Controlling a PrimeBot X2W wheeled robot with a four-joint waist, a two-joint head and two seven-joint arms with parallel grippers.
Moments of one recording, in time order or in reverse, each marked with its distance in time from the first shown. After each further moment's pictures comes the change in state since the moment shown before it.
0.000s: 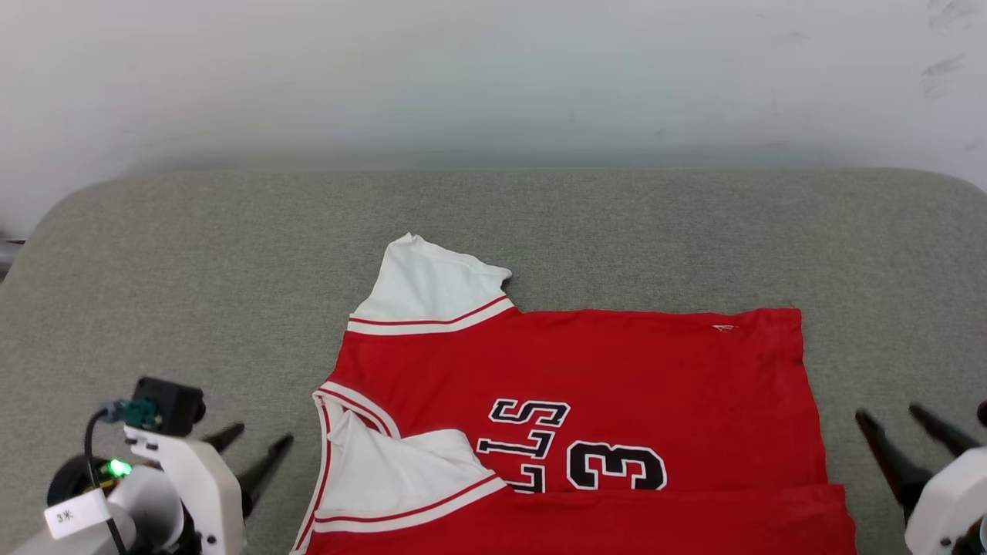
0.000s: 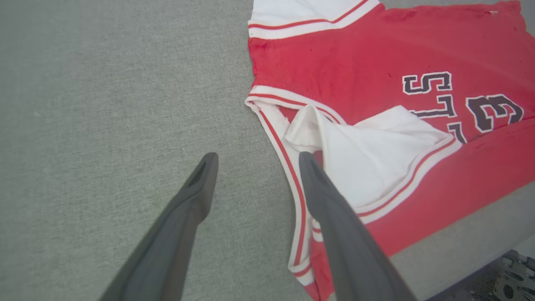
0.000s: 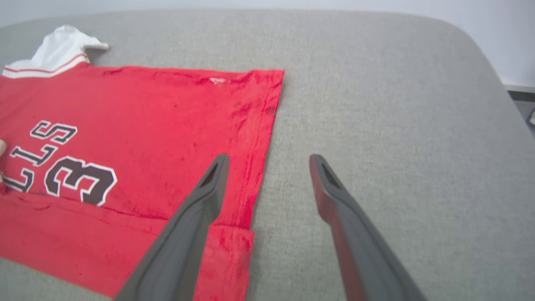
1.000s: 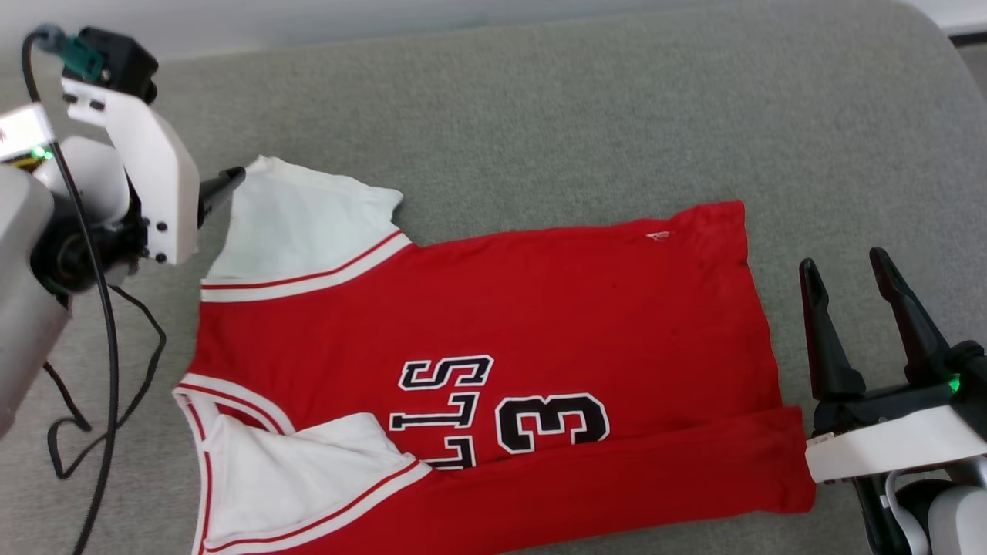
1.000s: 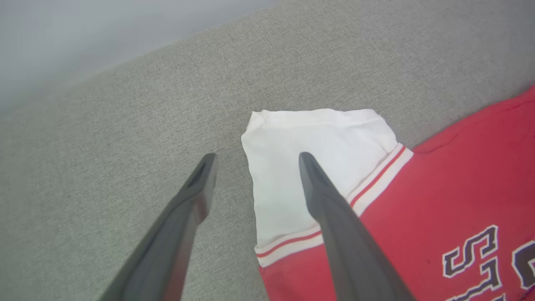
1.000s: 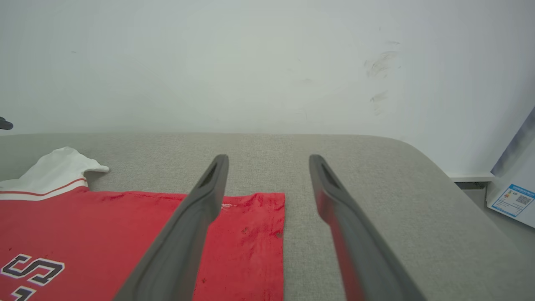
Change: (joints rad) left arm -0.689 -0.112 0.007 0.300 0.057 -0.111 0.457; right arm -0.095 0.377 -0.080 -0.278 -0.368 0.000 -0.358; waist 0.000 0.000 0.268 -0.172
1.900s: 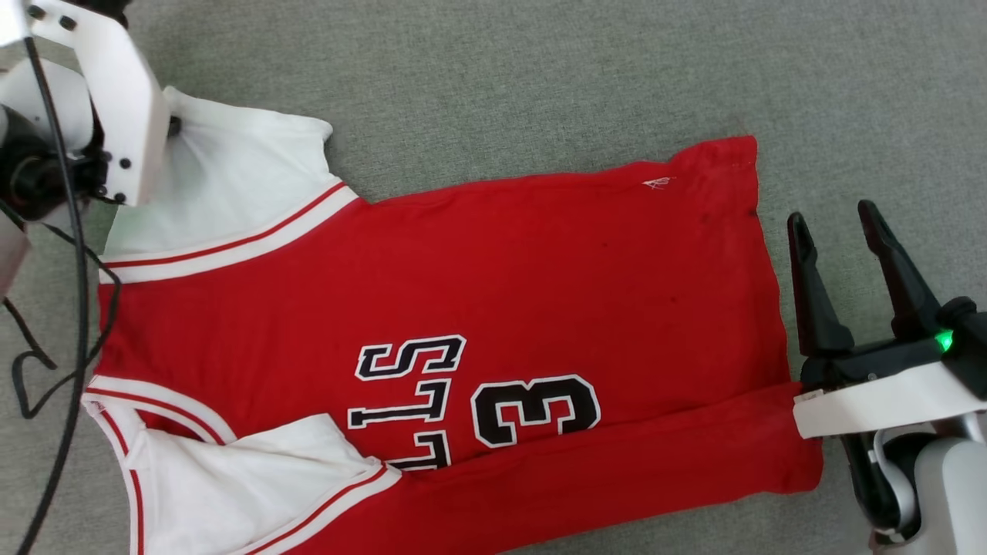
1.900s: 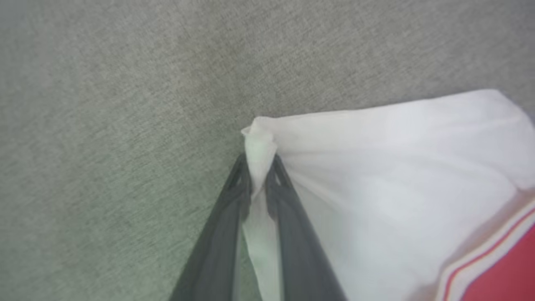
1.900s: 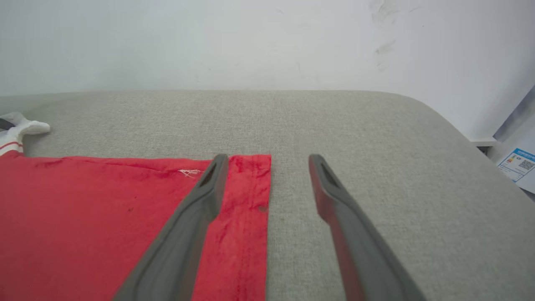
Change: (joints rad) left arm -0.193 0.002 -0.102 0.102 0.041 -0.043 0.231; right arm -0.112 0.000 0.032 0.071 0.019 0.000 -0.042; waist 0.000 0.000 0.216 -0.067
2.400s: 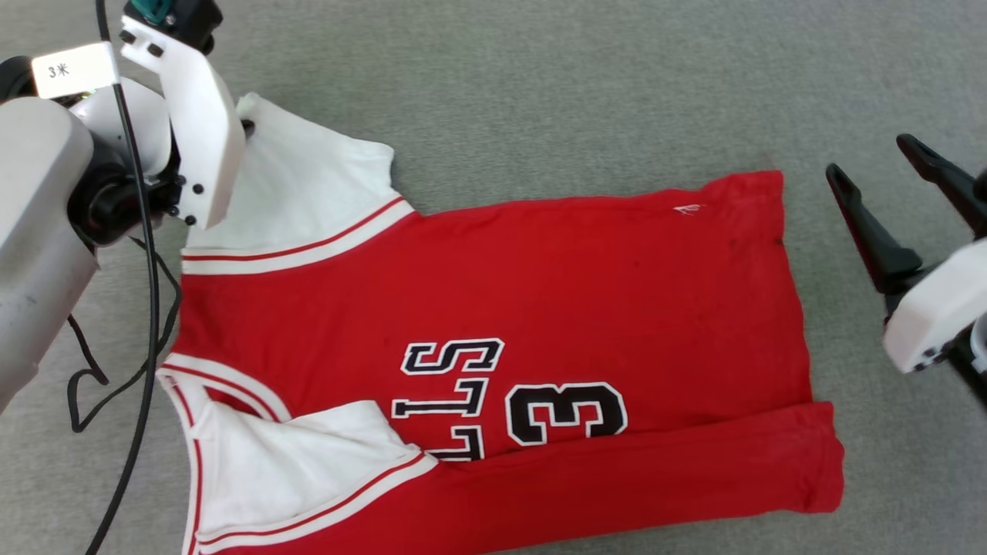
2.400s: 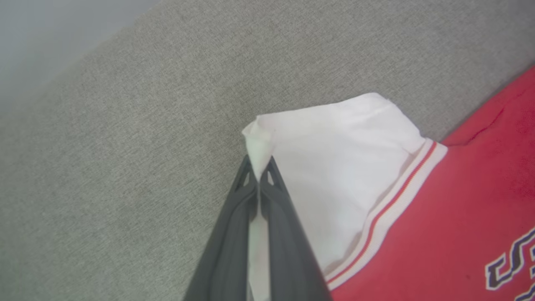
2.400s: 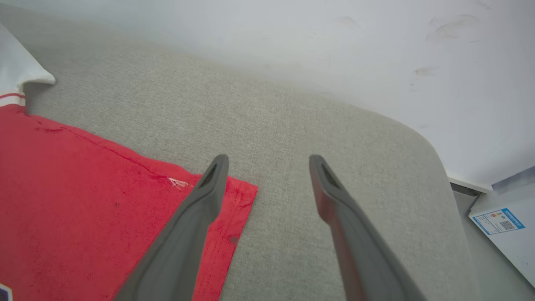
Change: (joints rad) left arm 0.025 -0.049 -0.031 -0.078 0.003 -0.006 -0.162; right arm -0.200 -0.350 0.111 -0.038 0.148 0.000 0.450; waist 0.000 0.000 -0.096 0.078
